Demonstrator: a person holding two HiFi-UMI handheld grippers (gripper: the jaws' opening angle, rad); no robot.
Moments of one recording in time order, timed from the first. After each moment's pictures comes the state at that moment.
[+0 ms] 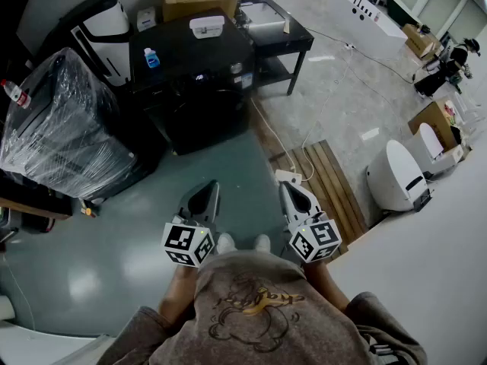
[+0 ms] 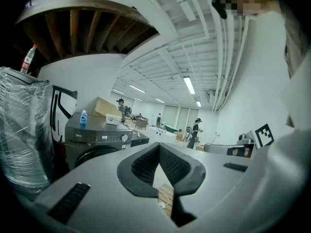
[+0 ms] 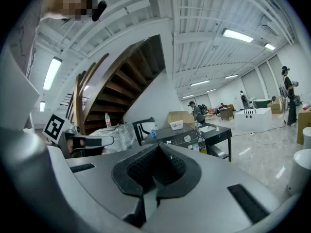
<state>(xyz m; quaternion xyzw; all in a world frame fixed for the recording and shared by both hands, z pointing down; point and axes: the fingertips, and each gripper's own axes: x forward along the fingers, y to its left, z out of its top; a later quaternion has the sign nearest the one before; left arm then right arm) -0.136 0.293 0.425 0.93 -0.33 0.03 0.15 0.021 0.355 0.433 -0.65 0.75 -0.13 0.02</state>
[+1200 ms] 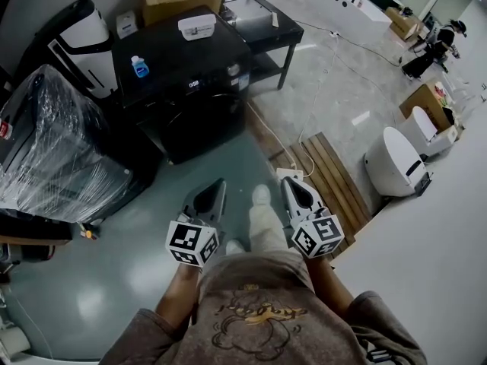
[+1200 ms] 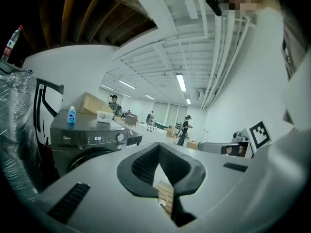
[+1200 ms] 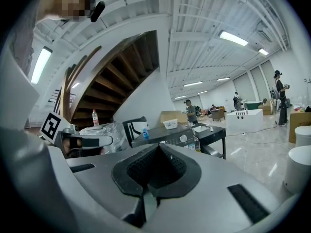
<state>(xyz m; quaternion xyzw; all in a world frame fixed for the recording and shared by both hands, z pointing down) -0.140 0.210 0.453 0.96 -0.25 0.04 0.14 0.001 0.277 0.460 -0.69 0.71 -0.13 0.02</state>
